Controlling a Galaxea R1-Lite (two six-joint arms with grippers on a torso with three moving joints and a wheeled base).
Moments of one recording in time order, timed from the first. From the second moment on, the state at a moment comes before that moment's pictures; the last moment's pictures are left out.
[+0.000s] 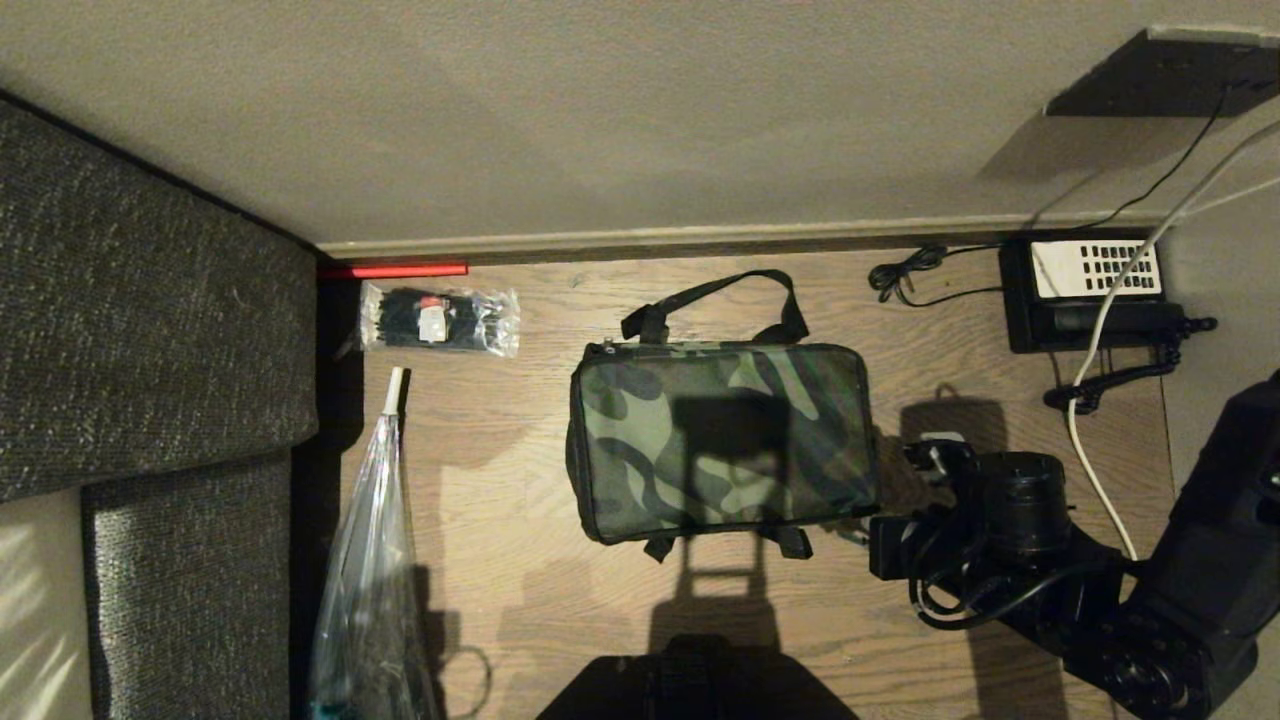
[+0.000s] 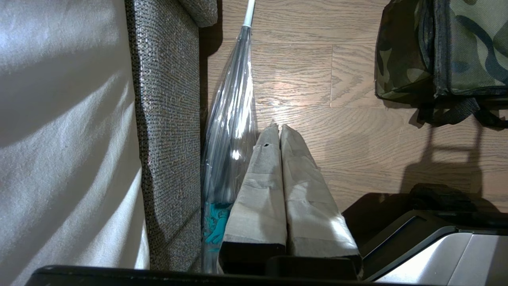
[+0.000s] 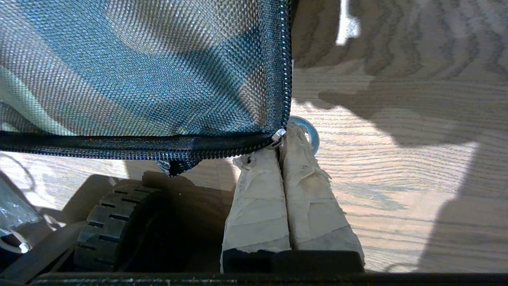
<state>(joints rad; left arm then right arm) 0.01 0.03 0.00 0.00 0.01 0.00 0.37 2.04 -0.41 -1.15 -0.15 0.18</state>
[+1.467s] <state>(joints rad) 0.00 0.01 0.00 0.00 0.01 0.00 0.36 2.07 -0.45 -1.14 -0.11 0.08</state>
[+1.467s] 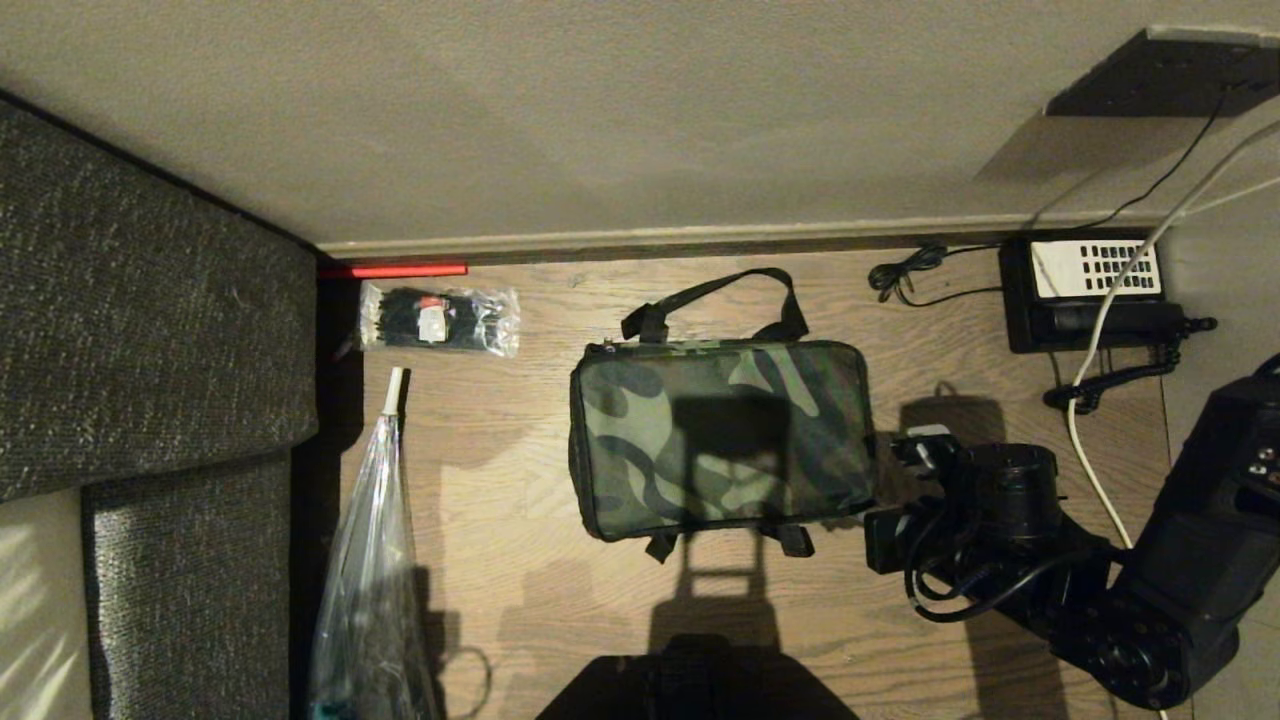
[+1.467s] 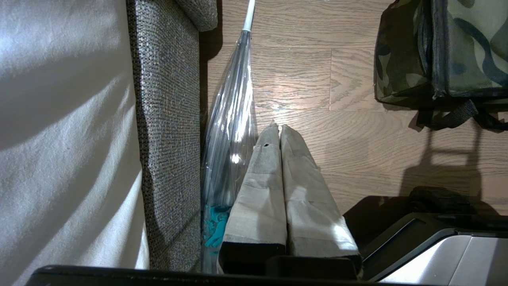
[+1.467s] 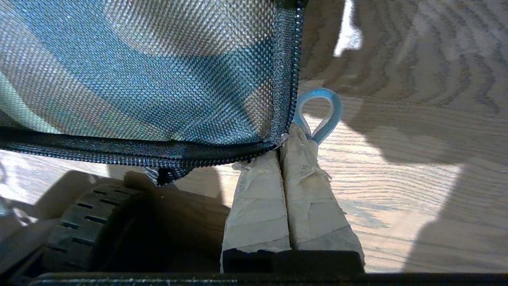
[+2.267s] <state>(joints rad) 0.00 0.01 0.00 0.00 0.01 0.00 0.33 2.06 -0.38 -1.15 -0.01 -0.04</state>
